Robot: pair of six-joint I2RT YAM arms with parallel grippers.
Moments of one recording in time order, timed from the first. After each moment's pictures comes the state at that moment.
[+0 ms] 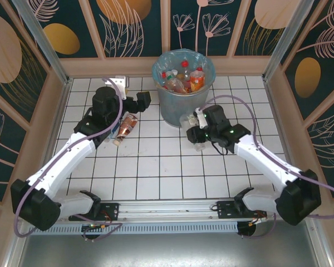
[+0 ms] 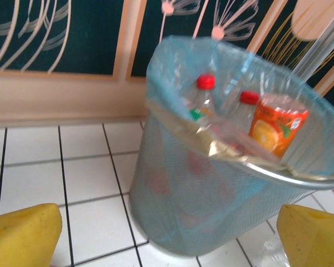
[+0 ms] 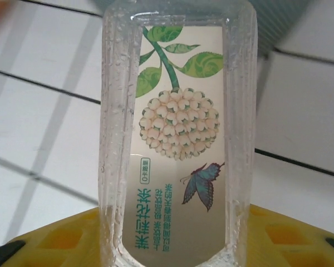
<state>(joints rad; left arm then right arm) -0.48 1.22 1.09 -0.11 0.02 -0.34 0.60 1.21 0.99 -0.59 -0.13 0.20</state>
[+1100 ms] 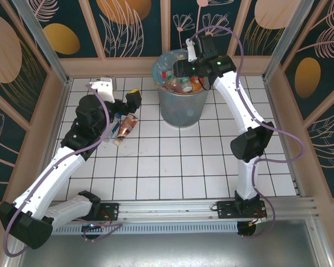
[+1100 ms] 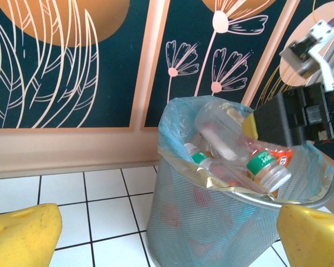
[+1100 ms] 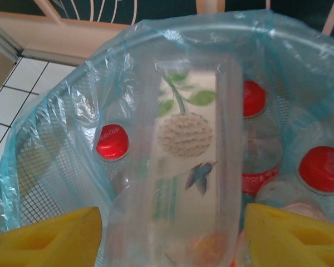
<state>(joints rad) -0.48 1.05 1.03 -0.07 -0.07 -0.27 0.46 2.02 2.33 -0.97 -0.06 0.16</state>
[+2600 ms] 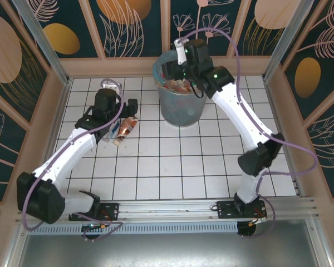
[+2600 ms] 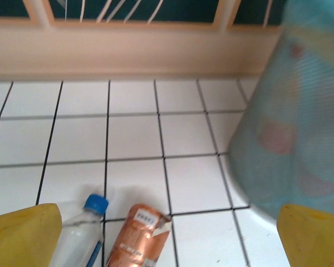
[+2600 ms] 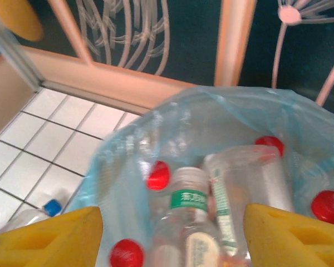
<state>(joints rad) -0.37 1.32 1.07 -0.33 -0.16 -0.26 0.62 1.78 2.04 -0.69 0.05 0.09</state>
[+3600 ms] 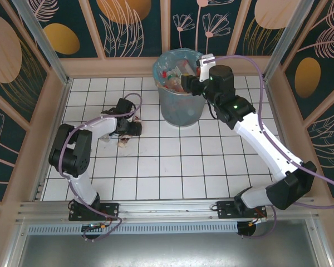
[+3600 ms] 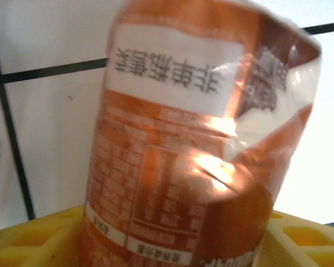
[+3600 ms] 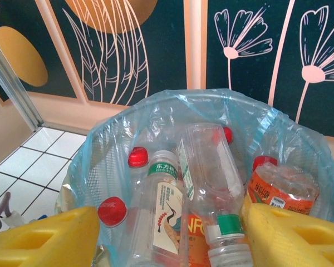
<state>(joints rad) -0.33 1.83 1.11 -0.46 0.02 -0.21 0.56 1.39 1.43 -0.30 0.13 0.11</state>
